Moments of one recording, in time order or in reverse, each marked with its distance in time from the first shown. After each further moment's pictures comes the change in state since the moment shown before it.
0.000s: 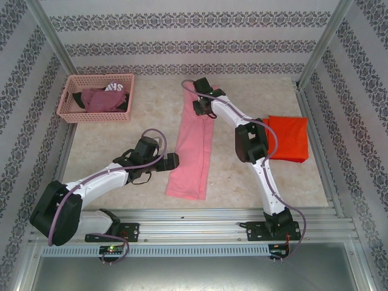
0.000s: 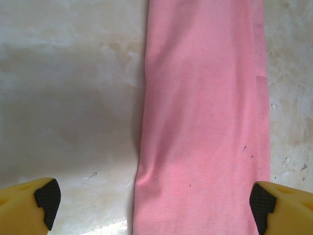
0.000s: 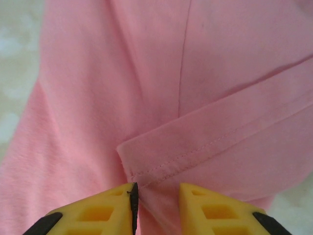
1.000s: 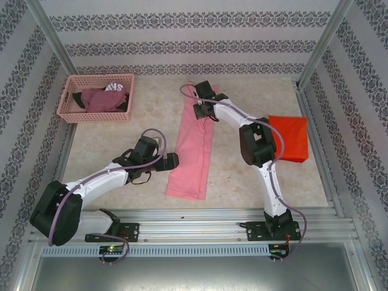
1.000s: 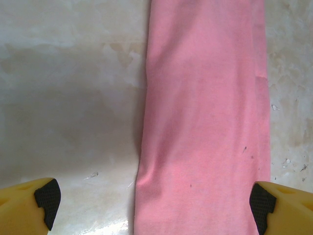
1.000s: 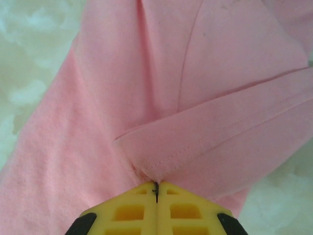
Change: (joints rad) left arm 0.007 0.000 -0.001 0.000 0.006 0.000; right arm 0.018 -0.189 -0.313 0.199 0.005 -0.129
